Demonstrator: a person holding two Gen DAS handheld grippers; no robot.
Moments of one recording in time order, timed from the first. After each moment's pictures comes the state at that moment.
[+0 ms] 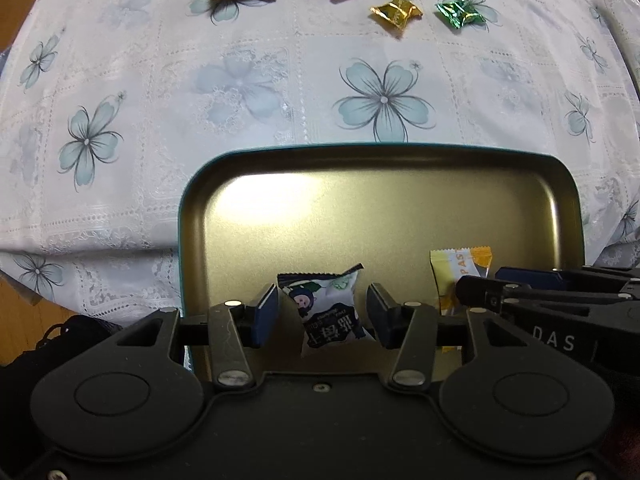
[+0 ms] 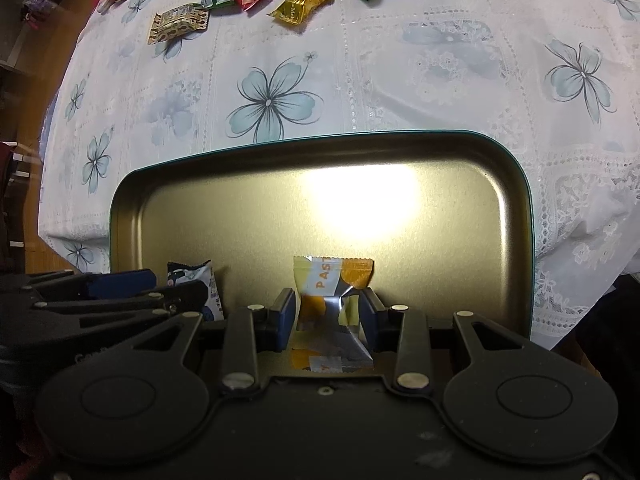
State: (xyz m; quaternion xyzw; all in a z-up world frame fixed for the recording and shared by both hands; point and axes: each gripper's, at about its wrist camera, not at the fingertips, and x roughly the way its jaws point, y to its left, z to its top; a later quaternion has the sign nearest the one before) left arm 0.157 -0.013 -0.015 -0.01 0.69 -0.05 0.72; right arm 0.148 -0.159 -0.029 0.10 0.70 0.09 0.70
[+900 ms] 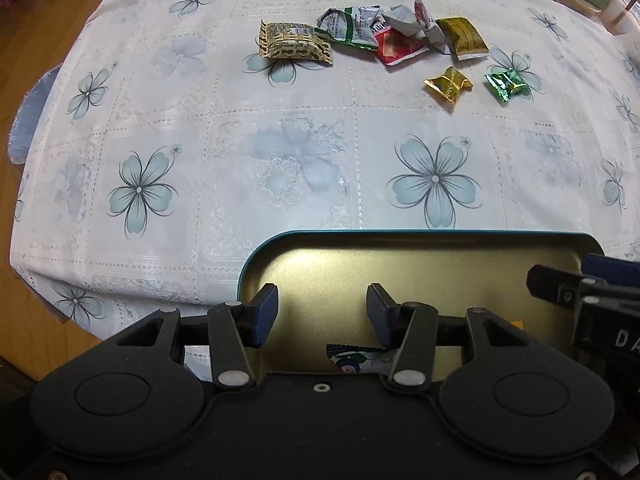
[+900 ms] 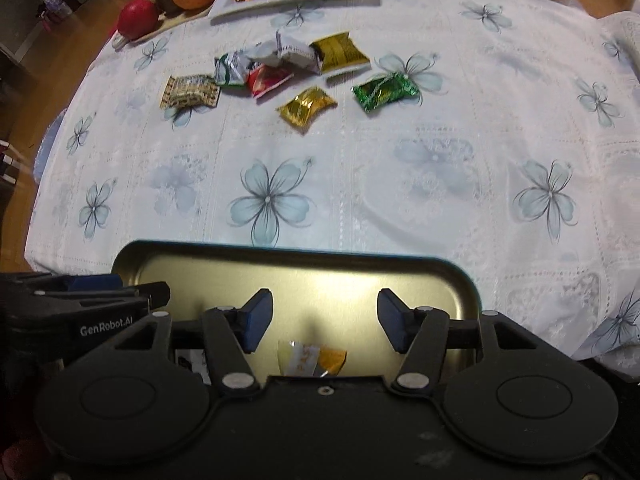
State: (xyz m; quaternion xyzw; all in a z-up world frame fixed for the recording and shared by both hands) left arm 0.178 0.004 -0.008 0.00 0.64 0.01 0.77; right arm 0.179 -0.162 0.016 0.05 0.62 0.08 0.78
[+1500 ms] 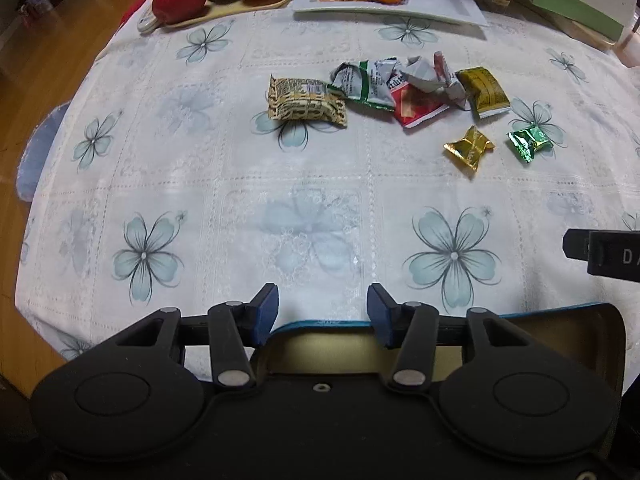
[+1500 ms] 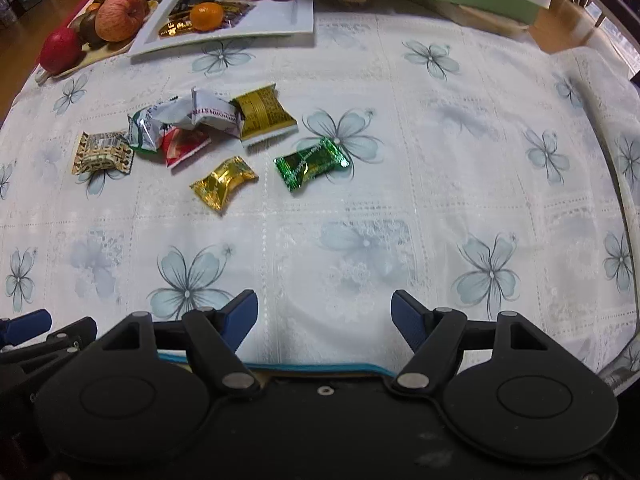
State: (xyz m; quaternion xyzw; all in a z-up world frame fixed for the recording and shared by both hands) left arm 0.209 0.005 -0.014 0.02 0.59 0.03 0.81; right arm 0.245 -0.159 0.006 -0.01 0.60 -0.02 0.80
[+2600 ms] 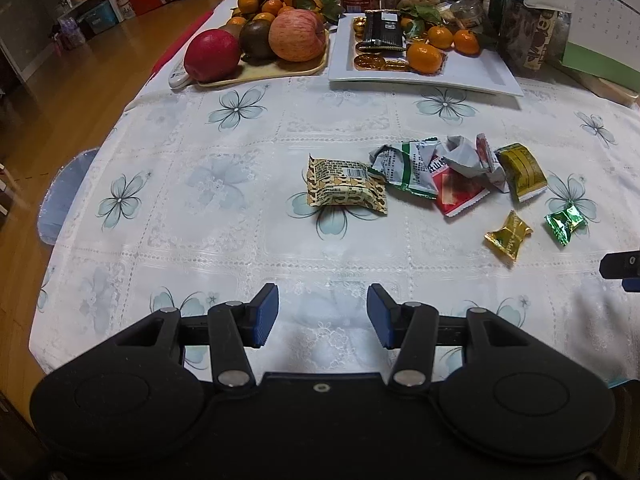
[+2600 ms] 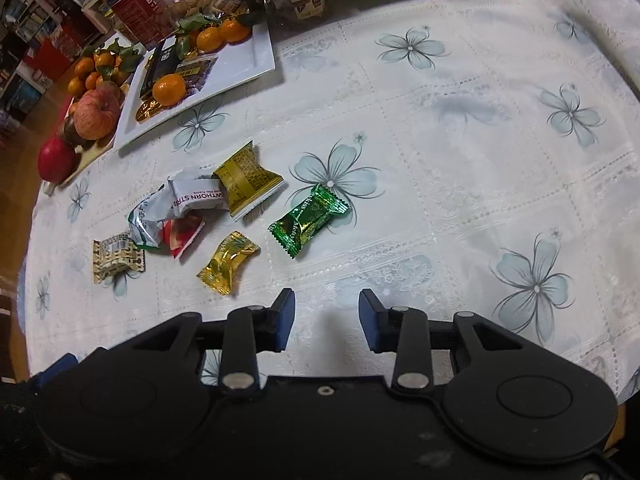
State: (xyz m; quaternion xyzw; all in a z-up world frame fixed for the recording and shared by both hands) left arm 0.237 0.021 -0.010 0.01 0.52 0.06 0.85; right arm 0.285 -0.206 -0.014 0.17 0.58 -0.02 0.79
